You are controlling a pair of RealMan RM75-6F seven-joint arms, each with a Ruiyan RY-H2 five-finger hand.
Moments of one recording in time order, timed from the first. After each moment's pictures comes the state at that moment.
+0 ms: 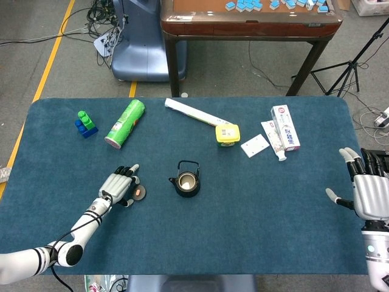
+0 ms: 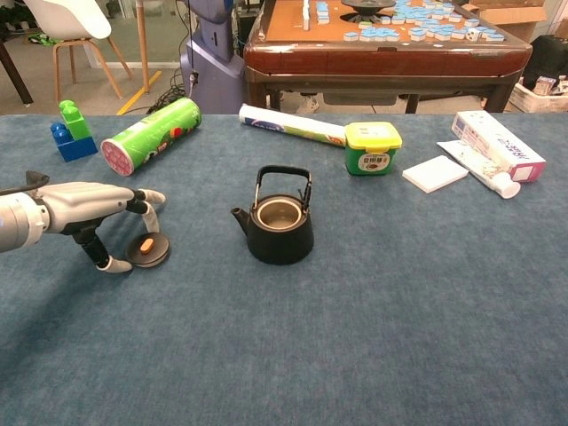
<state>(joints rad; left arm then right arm) -0.76 -1.50 -0.07 -1.38 0.95 0.77 0.37 0.17 -1.06 0.15 -1.77 -1.30 1.48 -0.23</state>
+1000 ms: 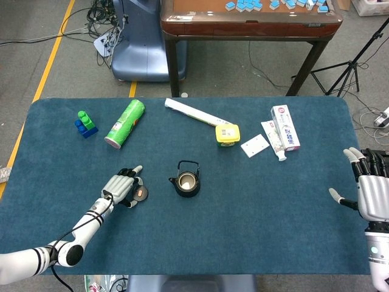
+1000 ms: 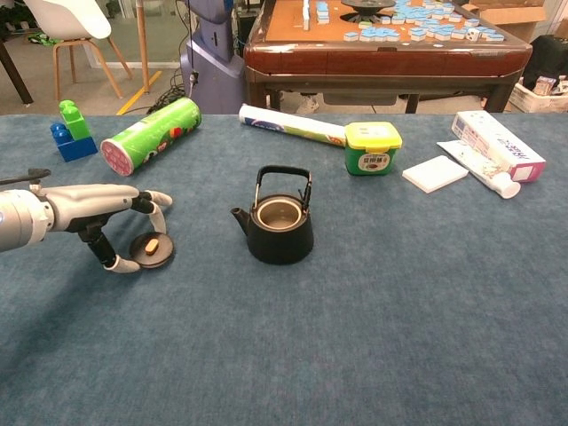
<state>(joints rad) -0.76 -1.49 -0.09 -1.41 0.99 0.76 0.23 0.15 -1.06 0.17 -1.77 -1.31 1.49 -0.22</state>
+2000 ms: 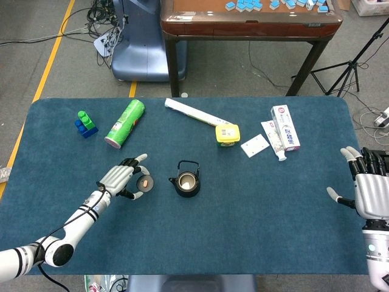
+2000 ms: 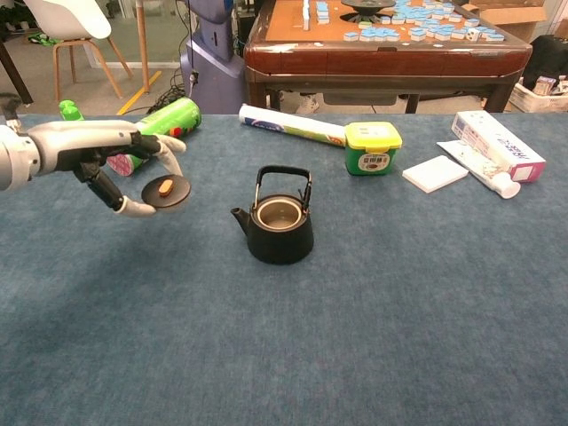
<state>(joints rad) -0.75 -1.33 -0.19 -1.61 1.07 0.76 0.01 0.16 -1.06 0.18 -1.77 -1.29 1.47 -0.23</state>
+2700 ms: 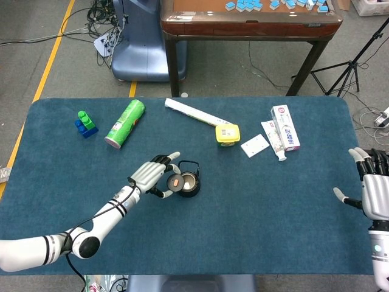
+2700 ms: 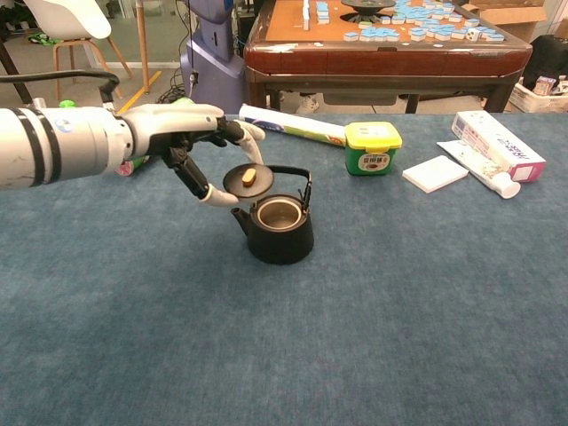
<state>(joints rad) -0.92 -1.46 -0.24 -1.60 0.95 0.76 0.14 0.14 -1.05 0.18 -1.75 -1.27 1.46 -0.20</state>
